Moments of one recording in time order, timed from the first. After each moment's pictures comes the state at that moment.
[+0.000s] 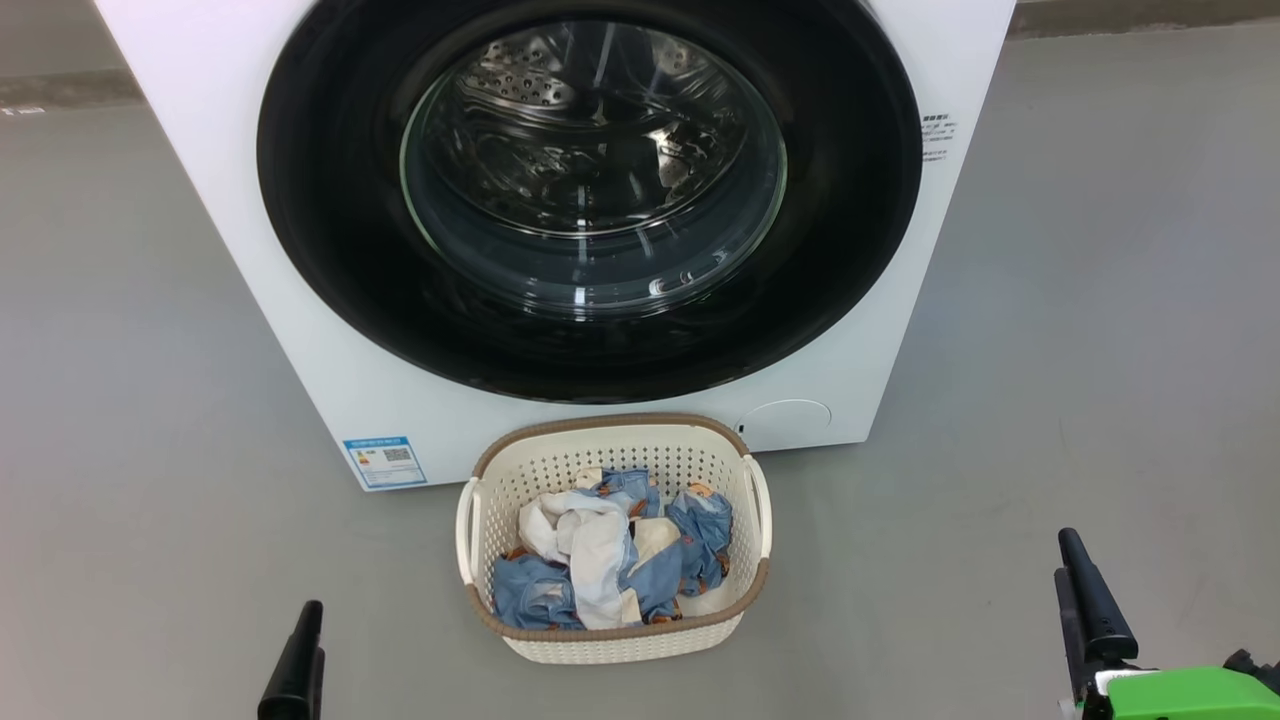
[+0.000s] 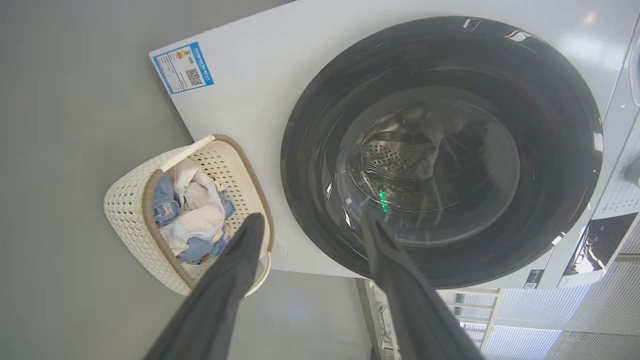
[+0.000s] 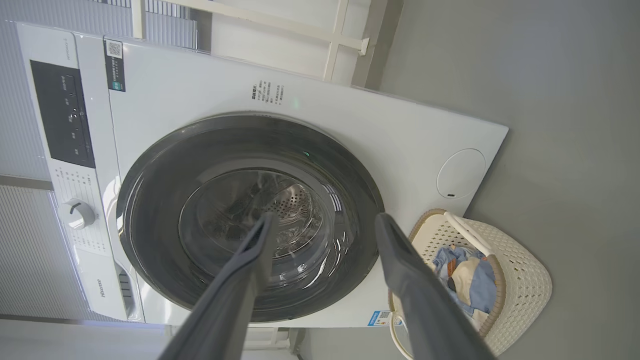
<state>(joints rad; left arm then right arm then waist) 0.00 0.01 0.04 0.31 -1.46 -0.12 0.03 0.00 -0.03 -0.14 0.25 1.41 0.13 0.03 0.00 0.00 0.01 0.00</state>
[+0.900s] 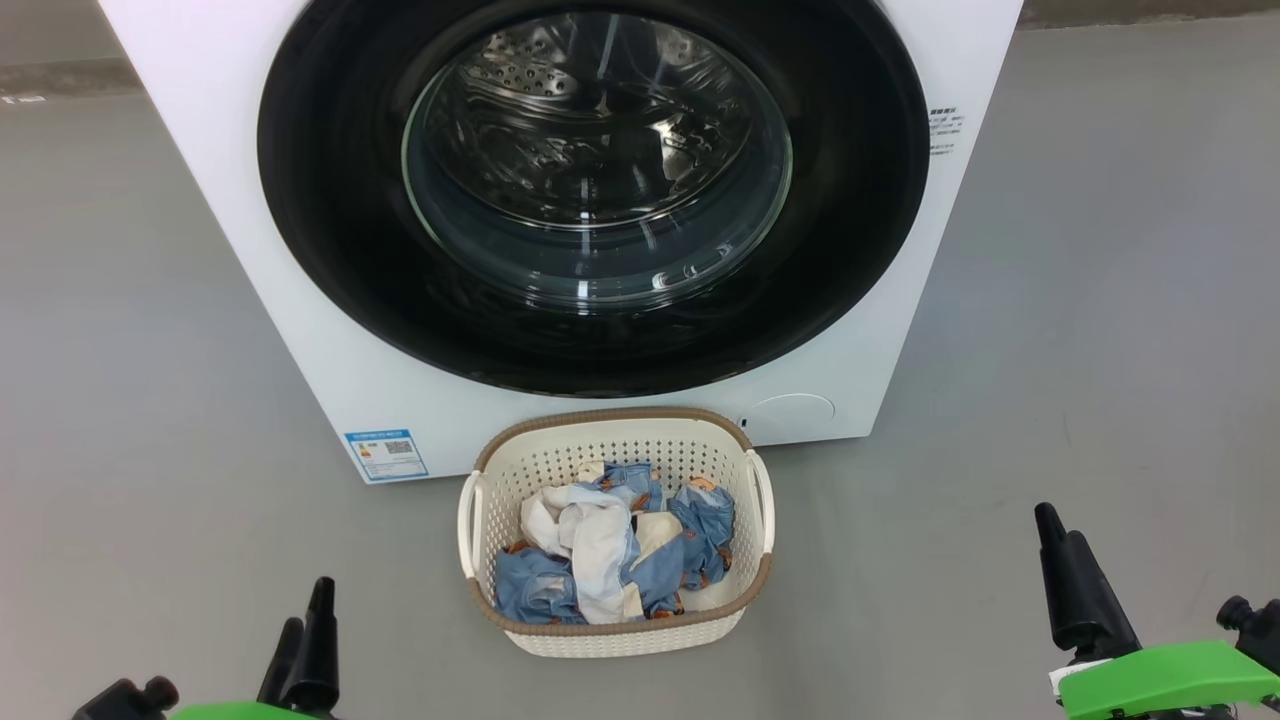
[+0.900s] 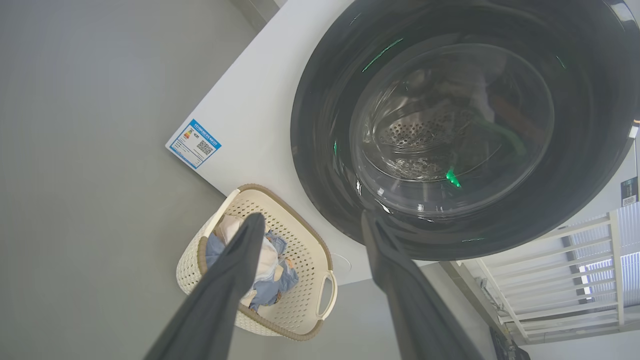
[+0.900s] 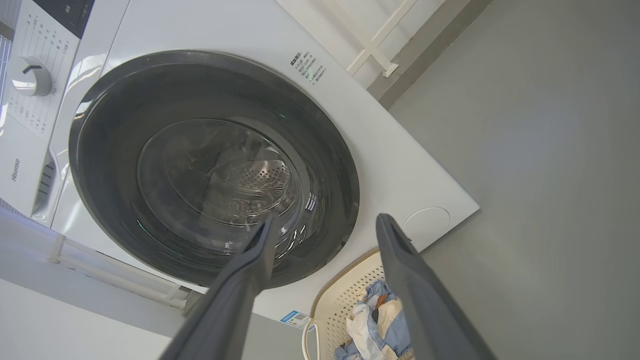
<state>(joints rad) 0.00 0.02 0.01 0.25 -1.03 -0.11 -0.05 0.00 -0.05 -0.11 0.17 0.96 0.13 -0.05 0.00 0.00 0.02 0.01</state>
